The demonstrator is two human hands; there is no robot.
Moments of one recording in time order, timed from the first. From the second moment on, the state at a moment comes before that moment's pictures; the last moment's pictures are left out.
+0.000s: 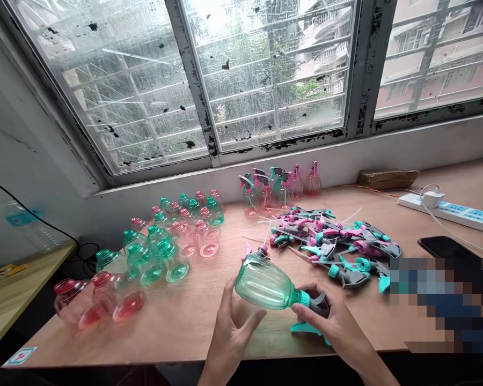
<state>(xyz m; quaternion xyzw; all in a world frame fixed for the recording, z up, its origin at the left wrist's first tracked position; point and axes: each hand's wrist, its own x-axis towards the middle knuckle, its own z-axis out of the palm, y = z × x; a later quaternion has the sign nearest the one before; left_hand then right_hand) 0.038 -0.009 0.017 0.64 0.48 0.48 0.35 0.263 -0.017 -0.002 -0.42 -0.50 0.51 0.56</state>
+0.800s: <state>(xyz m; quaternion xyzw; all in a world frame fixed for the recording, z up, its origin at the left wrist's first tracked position) 0.038 -0.009 0.013 0.64 0.43 0.52 0.37 0.262 -0.015 -0.007 -0.44 -0.52 0.46 0.56</state>
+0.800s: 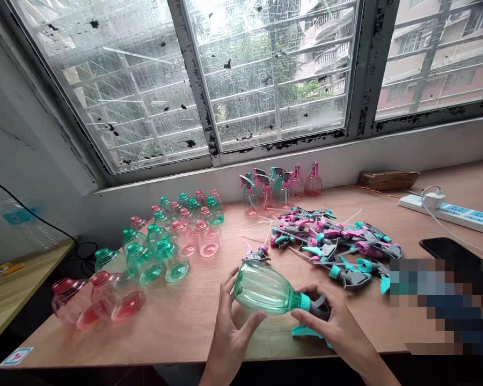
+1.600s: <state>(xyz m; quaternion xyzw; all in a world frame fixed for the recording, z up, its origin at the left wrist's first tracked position) 0.041 -0.011 0.015 0.62 0.48 0.53 0.33 0.259 -0.013 -0.013 -0.45 -0.50 0.46 0.57</state>
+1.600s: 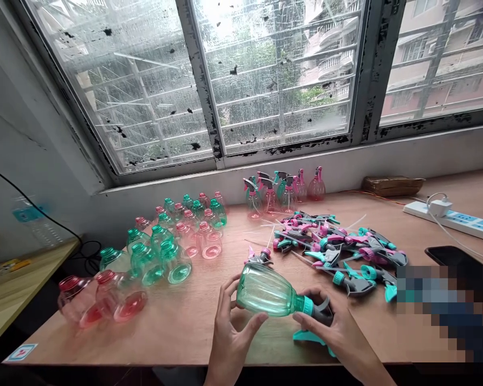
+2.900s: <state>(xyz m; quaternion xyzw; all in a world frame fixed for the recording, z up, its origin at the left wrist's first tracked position) 0.036 -0.007 0.007 0.64 0.44 0.51 0.37 0.264 -0.015 -0.013 -0.43 -0.51 0.48 0.57</state>
